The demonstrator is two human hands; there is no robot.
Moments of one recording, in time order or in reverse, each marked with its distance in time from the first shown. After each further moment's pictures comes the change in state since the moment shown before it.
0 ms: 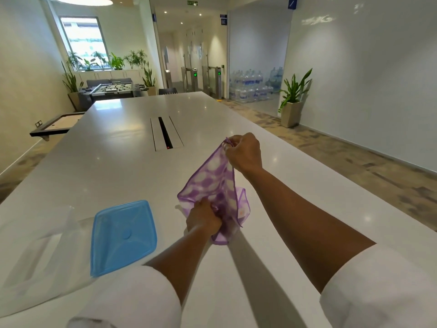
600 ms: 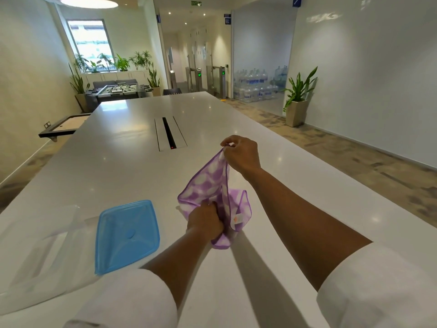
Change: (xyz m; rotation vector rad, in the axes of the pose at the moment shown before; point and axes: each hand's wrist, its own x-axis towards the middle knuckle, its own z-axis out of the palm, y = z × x) left_hand -0.008 -0.003 -0.005 0.146 -0.014 0.171; right_hand -0.003 0.001 0.004 0.097 -0.093 0.017
